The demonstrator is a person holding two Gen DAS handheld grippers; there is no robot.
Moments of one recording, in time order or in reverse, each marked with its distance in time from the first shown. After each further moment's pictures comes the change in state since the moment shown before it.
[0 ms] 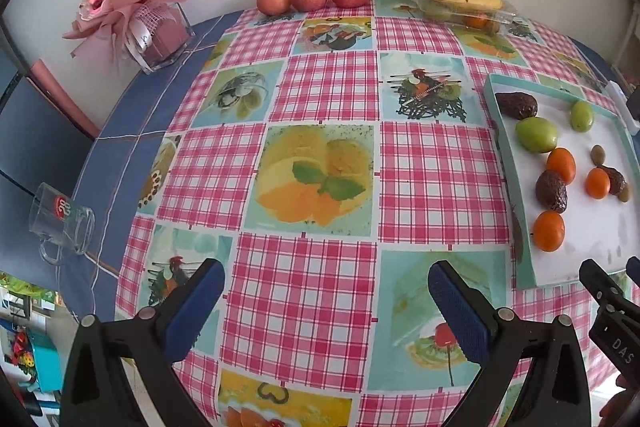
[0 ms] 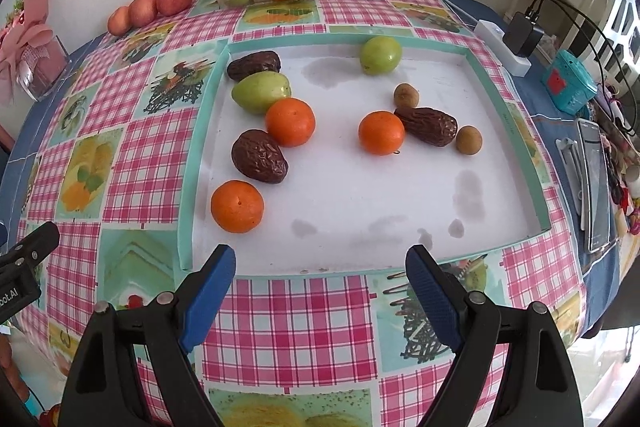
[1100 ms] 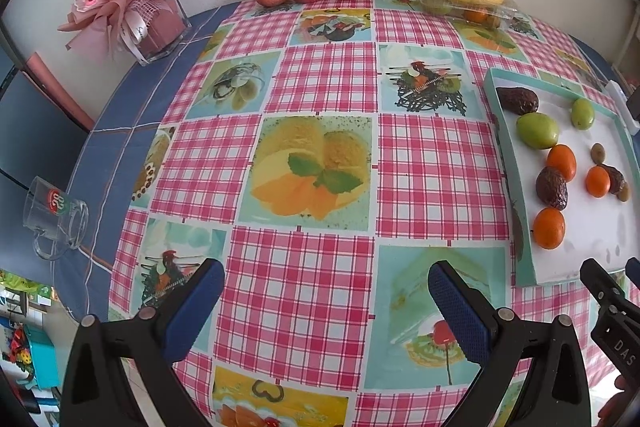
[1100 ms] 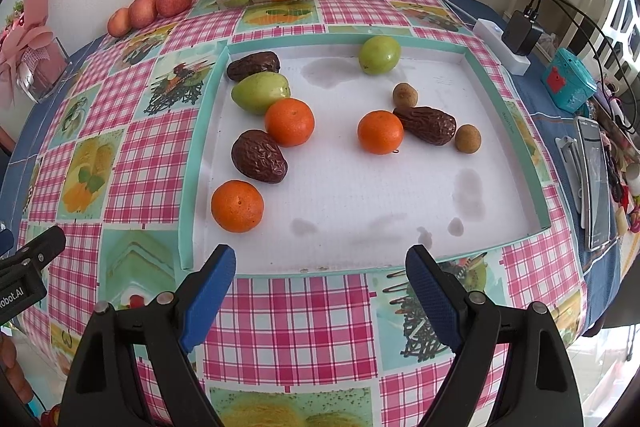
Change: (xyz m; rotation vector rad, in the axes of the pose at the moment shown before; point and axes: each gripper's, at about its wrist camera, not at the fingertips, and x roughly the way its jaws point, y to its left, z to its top) left arm 0.006 0.001 -0.001 -0.008 0.024 -0.016; right arm 0.000 -0.001 -0.001 0.004 0.002 0.005
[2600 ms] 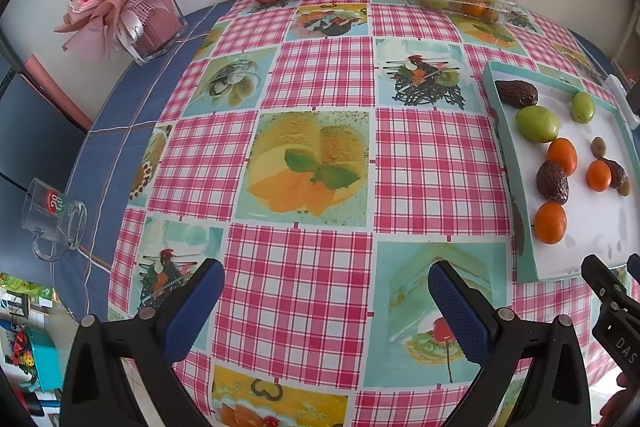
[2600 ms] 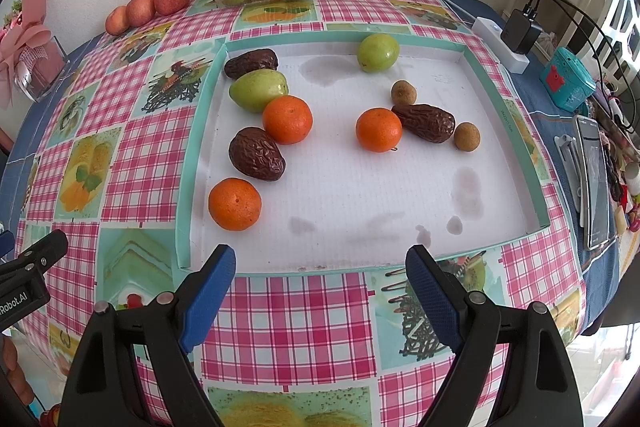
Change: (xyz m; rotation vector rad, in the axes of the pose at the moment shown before) left arm 0.002 -0.001 -0.002 0.009 0.010 -0.001; right arm 0.000 0.000 -0.001 -0.001 0.002 -0.001
